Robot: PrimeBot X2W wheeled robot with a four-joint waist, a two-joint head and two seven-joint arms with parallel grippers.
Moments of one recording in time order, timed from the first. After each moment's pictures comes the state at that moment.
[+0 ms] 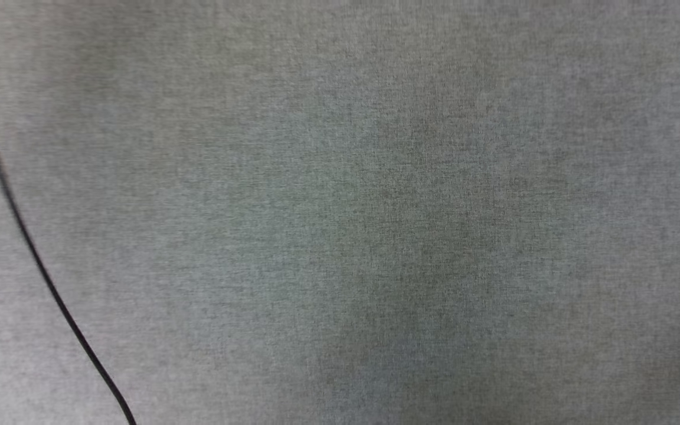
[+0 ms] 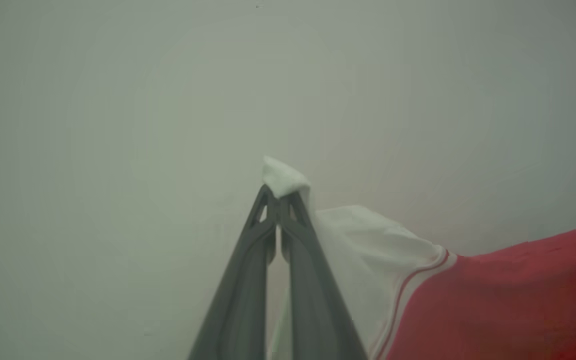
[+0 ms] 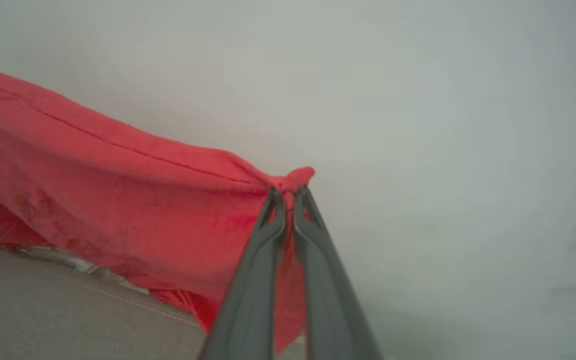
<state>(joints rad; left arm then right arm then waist) -1.62 0.49 -0.44 0.48 -0.48 -0.05 -0.26 -1.45 -0.44 0.24 0.59 0.36 0.13 0.01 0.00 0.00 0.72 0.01</state>
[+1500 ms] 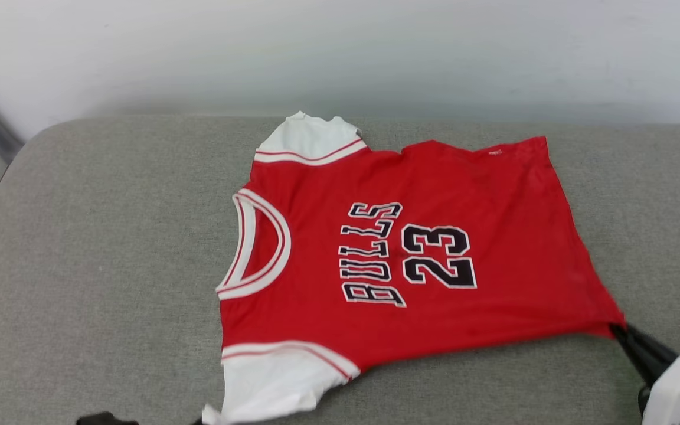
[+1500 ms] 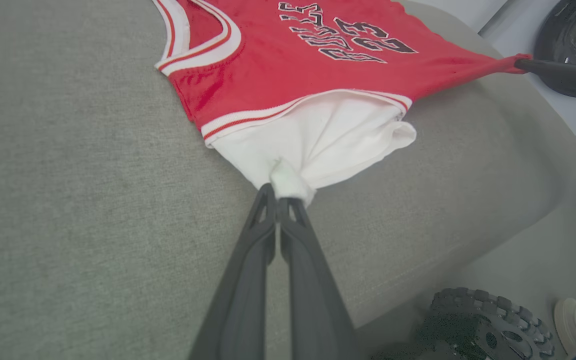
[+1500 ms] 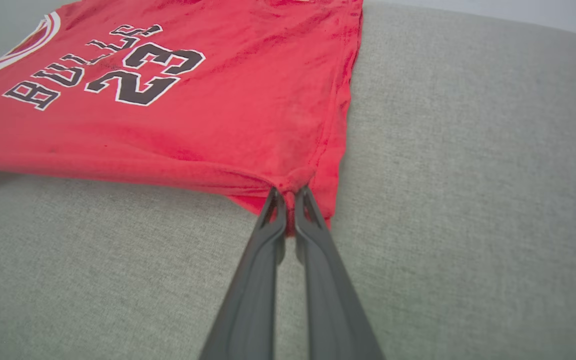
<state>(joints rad) 0.23 0.64 -0.39 -0.15 -0.73 -0.10 -0.04 -0.16 -0.65 0.41 0.33 0.70 0.13 -0.02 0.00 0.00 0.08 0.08</state>
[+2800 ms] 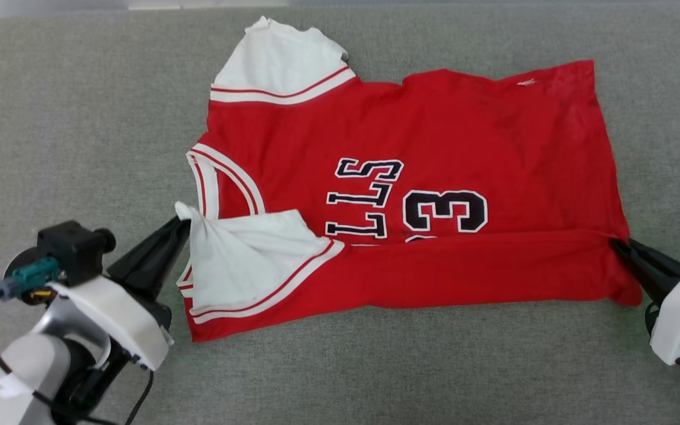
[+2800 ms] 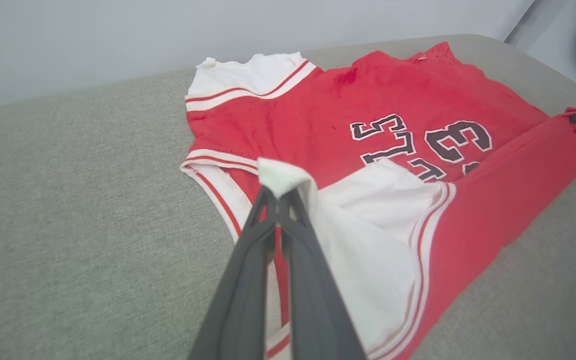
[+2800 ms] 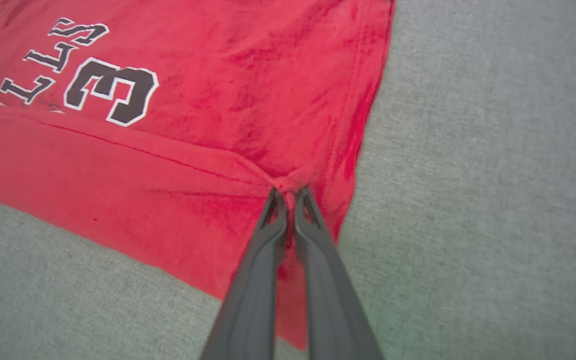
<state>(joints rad) -0.26 0.67 -0.39 -0.06 -0.70 -0.12 0.00 -0.22 -0.63 0.22 0.02 0.69 0.13 0.34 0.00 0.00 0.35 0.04</state>
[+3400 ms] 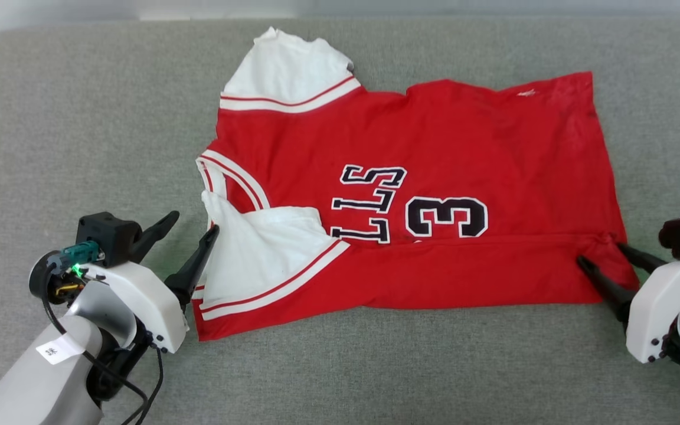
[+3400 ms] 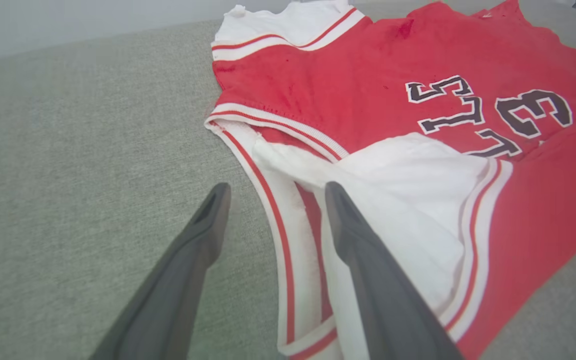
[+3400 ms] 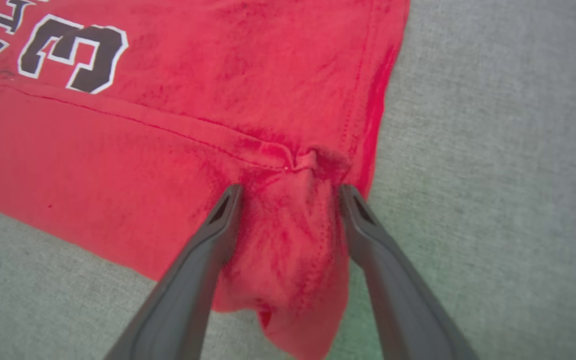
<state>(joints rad) -0.42 0.59 -0.50 0.24 -0.67 -0.12 -0.01 -0.32 -0.61 0.34 0.21 0.66 0.13 0.31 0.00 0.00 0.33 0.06</state>
